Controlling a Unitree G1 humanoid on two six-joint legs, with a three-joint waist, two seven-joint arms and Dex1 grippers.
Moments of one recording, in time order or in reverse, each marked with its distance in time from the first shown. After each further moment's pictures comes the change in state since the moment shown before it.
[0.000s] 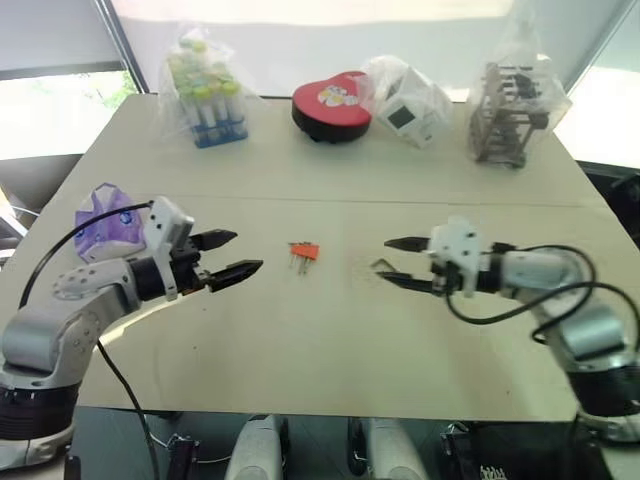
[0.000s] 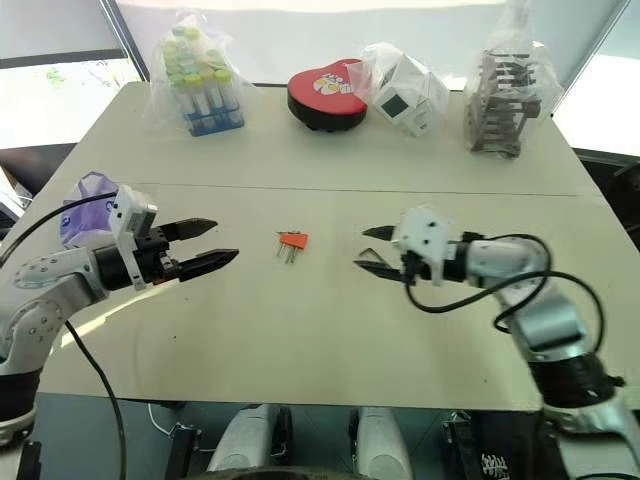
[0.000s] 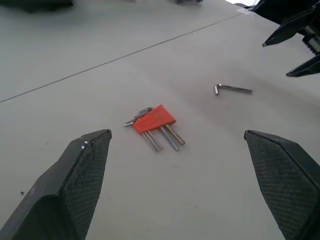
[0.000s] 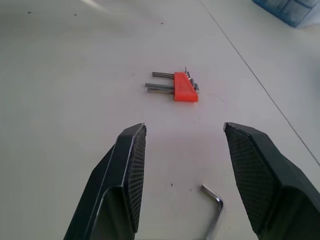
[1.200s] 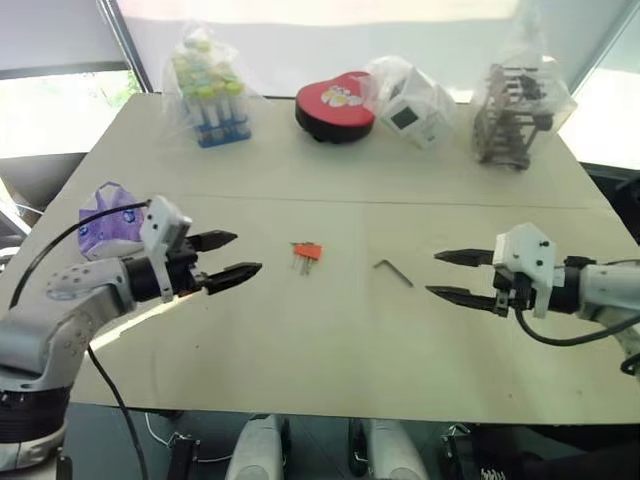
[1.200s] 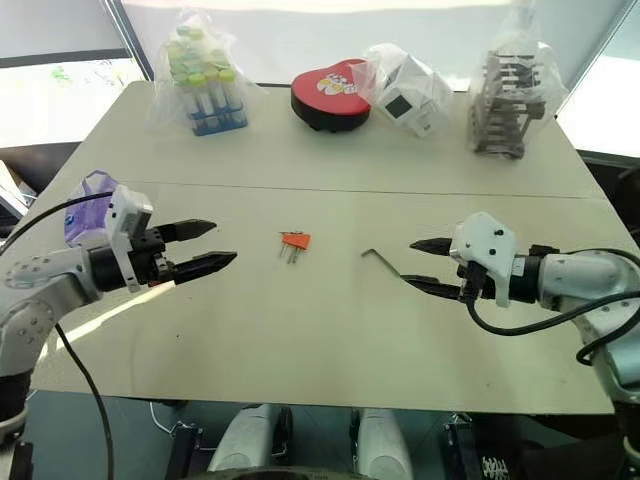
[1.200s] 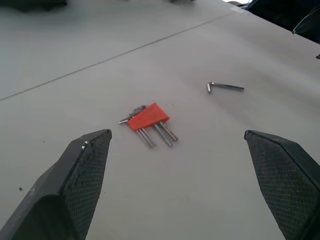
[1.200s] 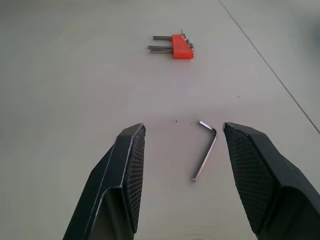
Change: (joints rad) left arm 0.010 0.049 0.016 -0.008 -0.043 0.020 -0.059; right arm 0.268 -0.336 -0.336 -0.228 0.266 0.162 0.103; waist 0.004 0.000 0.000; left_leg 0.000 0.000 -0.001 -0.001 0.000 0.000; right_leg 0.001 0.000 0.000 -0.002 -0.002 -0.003
